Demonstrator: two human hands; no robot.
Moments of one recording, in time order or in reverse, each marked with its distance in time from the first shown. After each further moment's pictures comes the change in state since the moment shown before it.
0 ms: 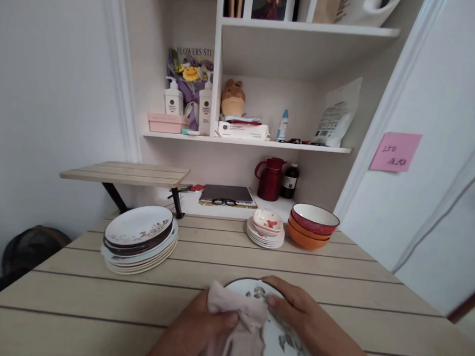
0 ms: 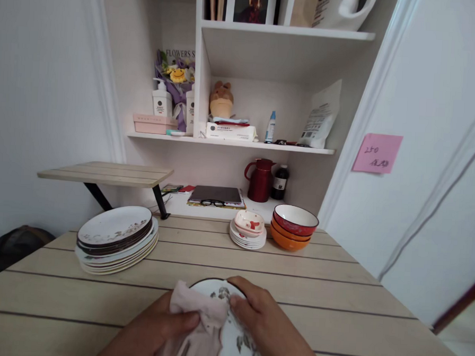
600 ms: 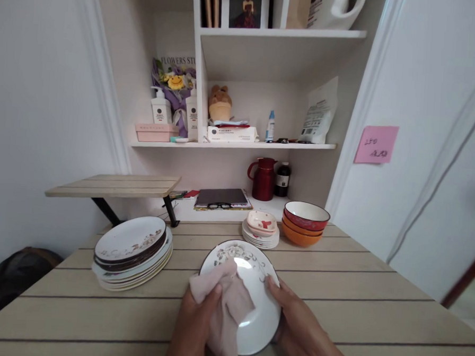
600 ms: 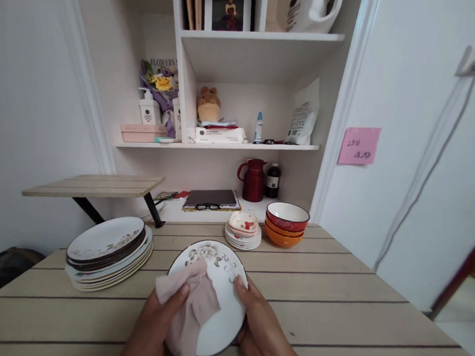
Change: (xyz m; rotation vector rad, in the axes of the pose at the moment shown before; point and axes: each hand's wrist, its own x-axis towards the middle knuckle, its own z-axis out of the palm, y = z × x) left_hand 0.025 -0.004 0.002 0.140 0.569 0.236; right_hand 0.021 0.031 0.040 0.933 0.246 0.299
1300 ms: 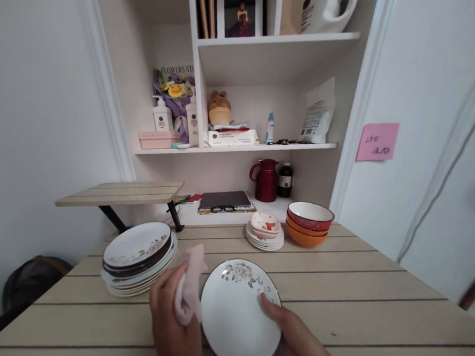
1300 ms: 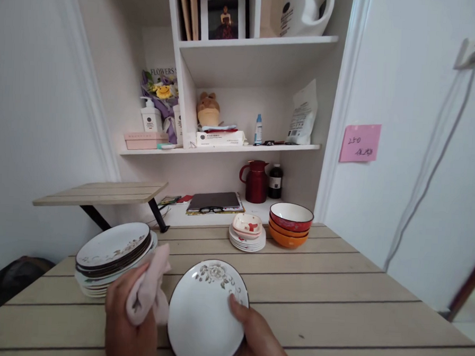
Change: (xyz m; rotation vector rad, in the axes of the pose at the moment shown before) left_hand -0.004 0.023 -0.031 0.771 0.468 1.192; right_hand 0.012 0.025 -0.010 0.309 -0.258 0.302
